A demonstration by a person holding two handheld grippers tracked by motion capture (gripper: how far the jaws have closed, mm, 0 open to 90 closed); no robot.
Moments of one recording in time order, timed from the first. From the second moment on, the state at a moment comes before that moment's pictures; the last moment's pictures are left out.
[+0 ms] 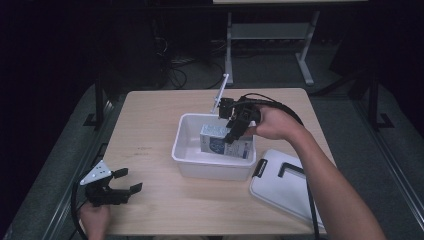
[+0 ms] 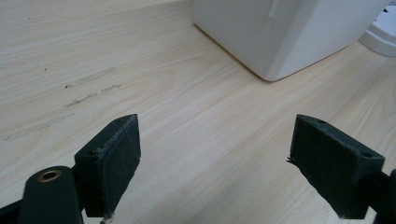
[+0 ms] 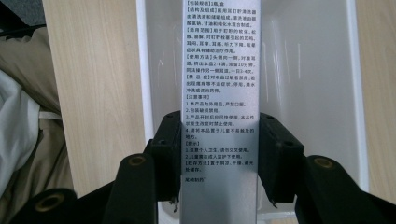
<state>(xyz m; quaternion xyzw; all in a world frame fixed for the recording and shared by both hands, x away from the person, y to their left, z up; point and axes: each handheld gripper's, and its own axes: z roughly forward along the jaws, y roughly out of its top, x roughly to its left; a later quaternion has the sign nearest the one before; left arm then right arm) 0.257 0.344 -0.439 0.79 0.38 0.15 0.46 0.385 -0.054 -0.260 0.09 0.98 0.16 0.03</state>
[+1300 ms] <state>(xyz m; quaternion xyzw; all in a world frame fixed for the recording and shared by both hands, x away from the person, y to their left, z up) 0.257 0.343 -0.439 0.79 0.38 0.15 0.46 0.387 -0.053 -0.310 0.09 0.98 0.16 0.00</state>
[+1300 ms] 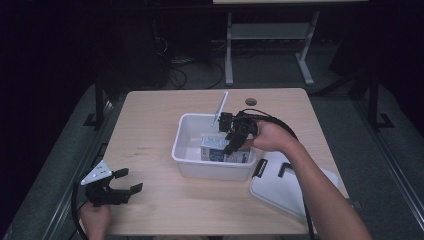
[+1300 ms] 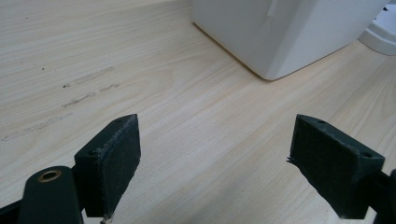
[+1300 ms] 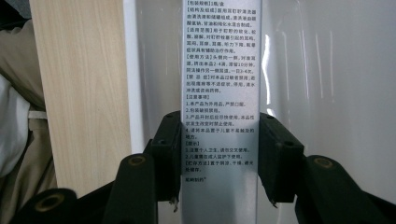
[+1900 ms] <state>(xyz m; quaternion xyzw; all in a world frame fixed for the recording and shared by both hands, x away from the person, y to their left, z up) 0.257 0.343 -0.439 0.79 0.38 0.15 0.46 0.386 -0.052 -0.331 0.09 0.98 0.15 0.00</state>
